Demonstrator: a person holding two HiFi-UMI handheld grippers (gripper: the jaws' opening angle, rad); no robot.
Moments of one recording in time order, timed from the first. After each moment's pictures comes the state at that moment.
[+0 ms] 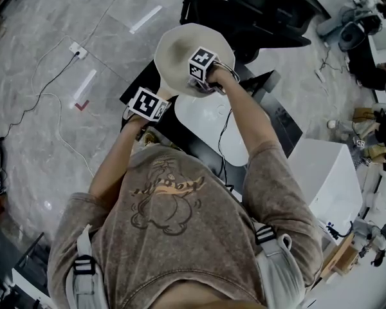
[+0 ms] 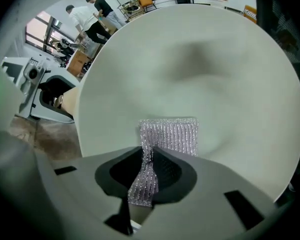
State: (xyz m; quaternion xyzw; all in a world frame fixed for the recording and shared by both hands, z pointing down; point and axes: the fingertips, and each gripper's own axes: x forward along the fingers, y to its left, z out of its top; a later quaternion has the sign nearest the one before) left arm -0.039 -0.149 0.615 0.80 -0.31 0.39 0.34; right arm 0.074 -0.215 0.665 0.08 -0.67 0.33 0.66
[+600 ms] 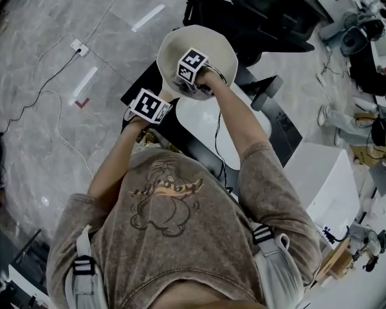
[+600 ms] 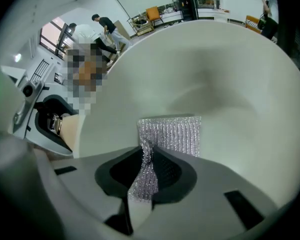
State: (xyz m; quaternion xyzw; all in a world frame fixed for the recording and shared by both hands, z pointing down) left arm -0.036 -0.148 0.614 0.80 -0.30 0.39 0.36; right arm 0.007 -0.226 0.672 0.06 -0.73 0.31 0.60
